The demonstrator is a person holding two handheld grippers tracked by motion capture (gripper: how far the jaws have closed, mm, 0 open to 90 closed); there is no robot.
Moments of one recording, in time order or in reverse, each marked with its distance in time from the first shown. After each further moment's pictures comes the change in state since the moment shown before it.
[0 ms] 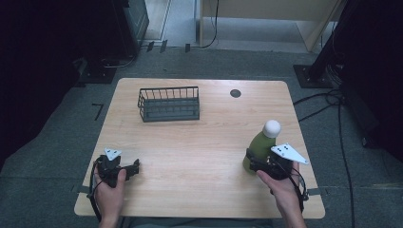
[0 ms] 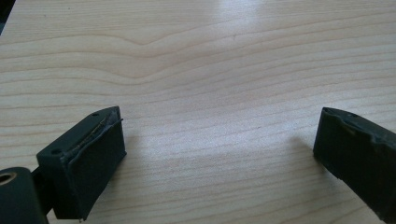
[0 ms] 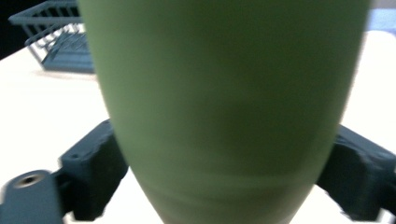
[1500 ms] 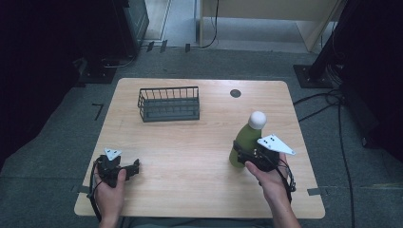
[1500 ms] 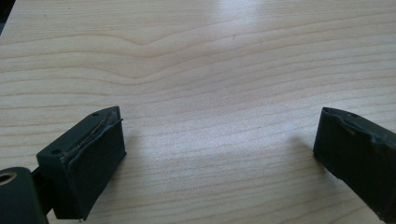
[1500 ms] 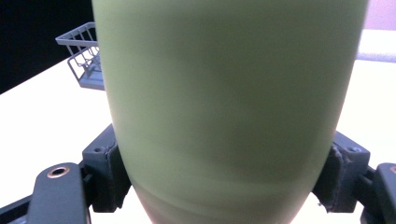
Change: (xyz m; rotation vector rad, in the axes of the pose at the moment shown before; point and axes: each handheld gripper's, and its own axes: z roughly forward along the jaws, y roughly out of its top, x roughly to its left) left arm 0.000 0.000 0.000 -0.001 0.001 -0.001; right arm 0.034 0.027 0.017 -0.030 0.097 -0.051
